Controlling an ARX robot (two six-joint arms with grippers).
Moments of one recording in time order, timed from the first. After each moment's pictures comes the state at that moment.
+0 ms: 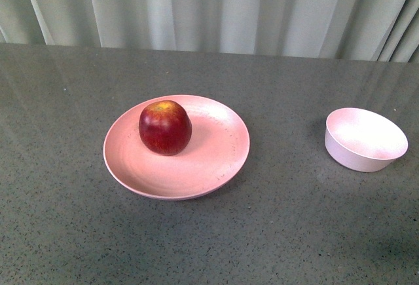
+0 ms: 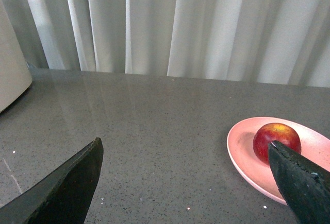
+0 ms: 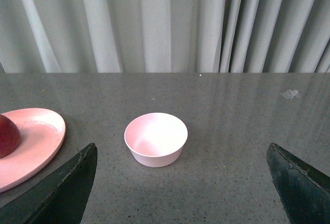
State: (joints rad) left arm 0.00 0.02 0.02 0.00 0.00 -0.01; right arm 0.00 0.01 0.02 0.00 0.00 0.00
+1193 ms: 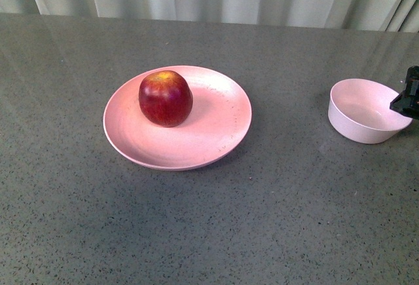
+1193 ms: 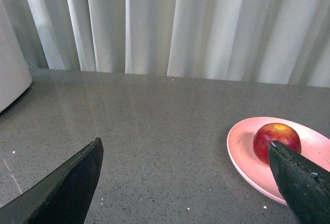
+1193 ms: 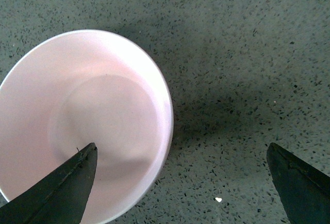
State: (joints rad) left arm 0.00 0.02 0.02 0.00 0.00 -0.01; right arm -0.08 1.88 0.86 0.31 -0.03 0.15
